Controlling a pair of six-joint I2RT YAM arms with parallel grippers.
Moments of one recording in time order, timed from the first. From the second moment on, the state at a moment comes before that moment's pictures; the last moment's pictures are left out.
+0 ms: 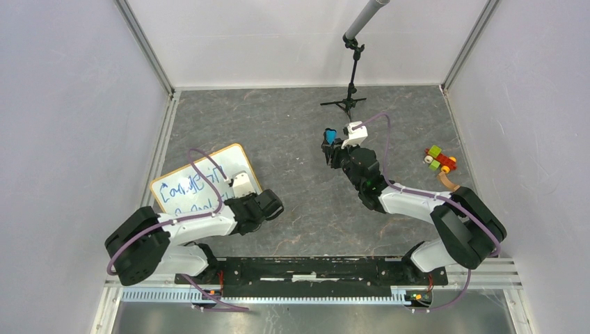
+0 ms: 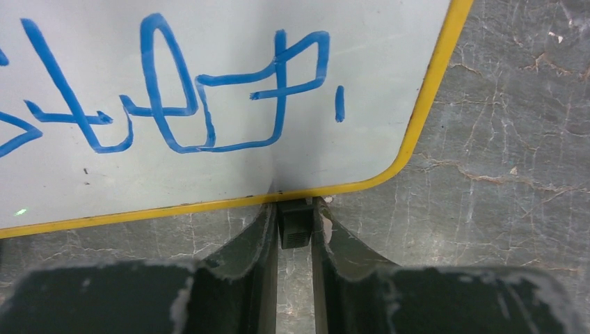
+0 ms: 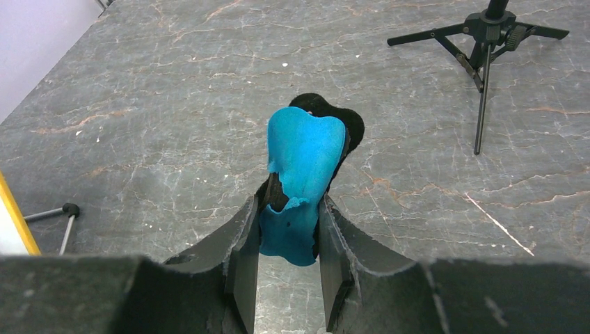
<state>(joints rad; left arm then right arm) -0.92 1.27 0.52 -0.46 -0.74 -1.22 0.66 1.45 0.61 0.71 0.27 0.25</state>
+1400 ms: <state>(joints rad) -1.07 1.57 1.06 -0.26 -0.49 -0.90 0.46 1.37 0.57 0.61 0.20 0.22</state>
